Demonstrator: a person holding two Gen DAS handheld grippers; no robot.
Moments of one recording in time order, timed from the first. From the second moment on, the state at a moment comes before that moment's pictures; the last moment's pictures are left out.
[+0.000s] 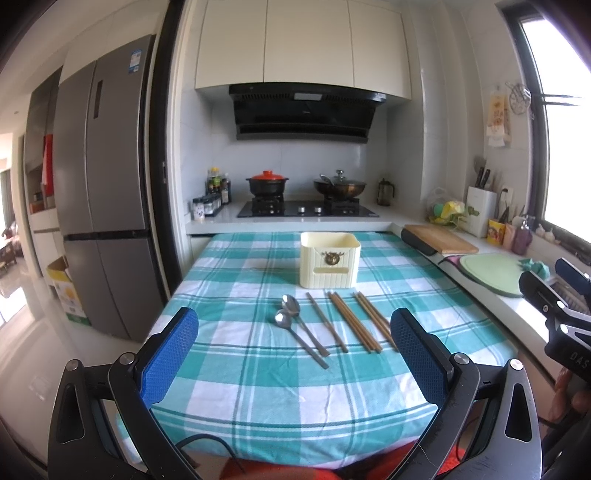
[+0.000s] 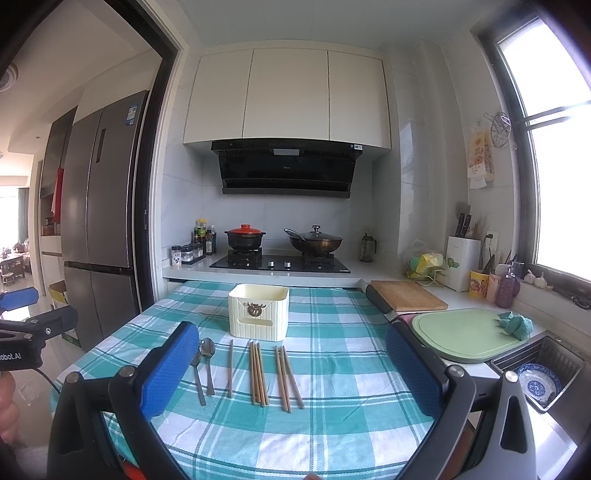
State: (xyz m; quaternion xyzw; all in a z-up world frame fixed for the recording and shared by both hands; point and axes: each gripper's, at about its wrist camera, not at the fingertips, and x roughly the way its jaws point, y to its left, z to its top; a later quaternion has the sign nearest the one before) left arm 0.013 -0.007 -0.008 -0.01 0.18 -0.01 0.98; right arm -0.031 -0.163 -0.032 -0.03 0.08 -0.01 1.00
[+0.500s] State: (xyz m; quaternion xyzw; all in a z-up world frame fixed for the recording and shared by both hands) left arm 0.016 -0.011 -0.006 0.00 0.18 -0.01 0.98; right arm -0.029 -0.165 -0.033 -0.02 0.08 -0.01 1.00
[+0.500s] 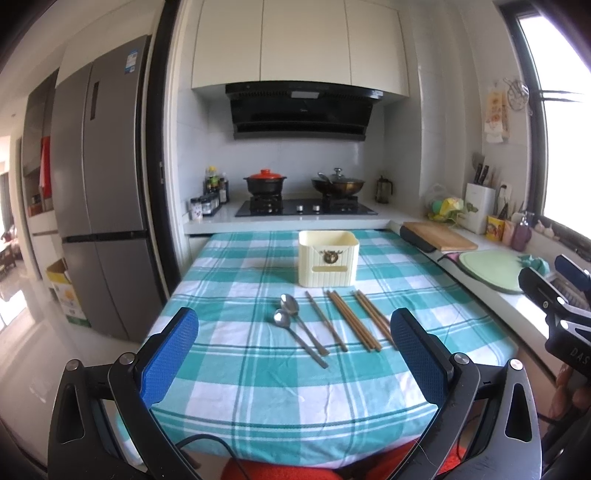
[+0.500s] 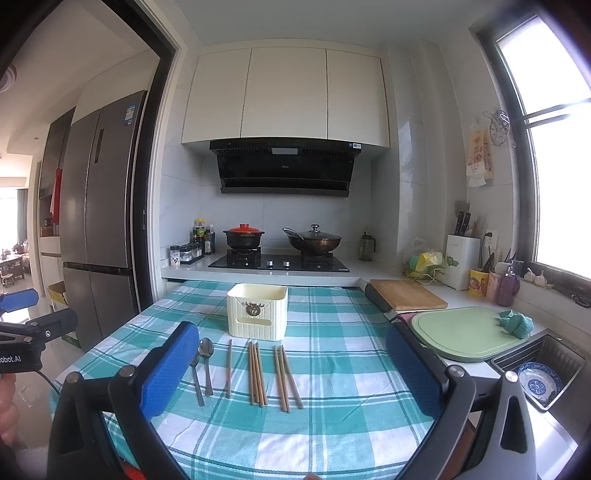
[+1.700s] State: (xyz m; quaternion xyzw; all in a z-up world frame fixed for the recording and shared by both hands) left arm 0.294 0.009 -0.176 -0.04 0.40 0.11 0.91; right arm 0.153 -0.221 -0.119 -0.05 0.25 0.01 0.97
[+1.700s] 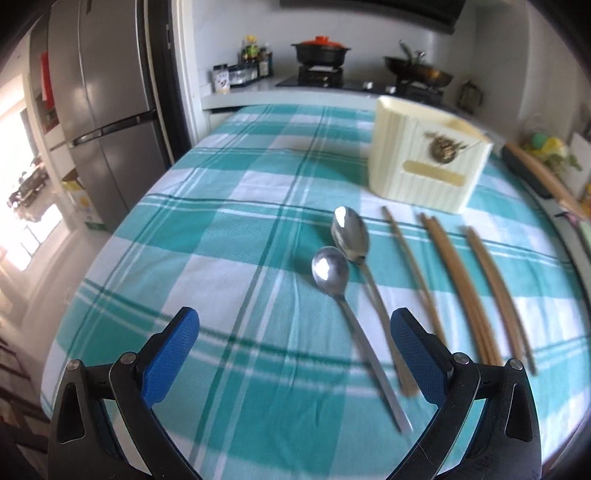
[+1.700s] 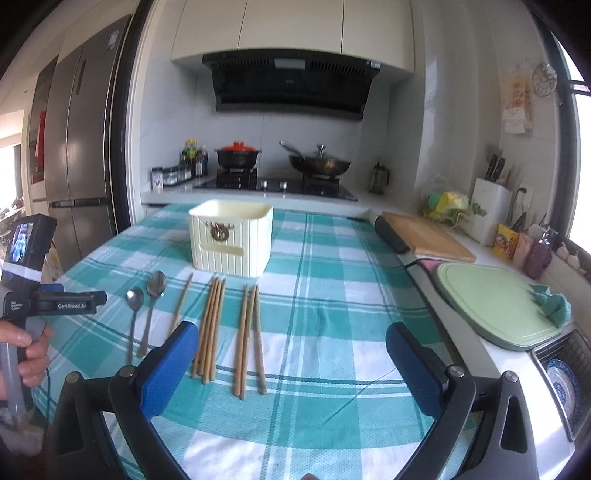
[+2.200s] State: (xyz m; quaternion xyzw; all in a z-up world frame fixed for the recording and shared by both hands) left arm 0.336 -0.006 -0.228 0.01 0.46 0.13 0.88; right arm 0.306 -0.214 -0.211 -0.05 0.44 0.13 0.89
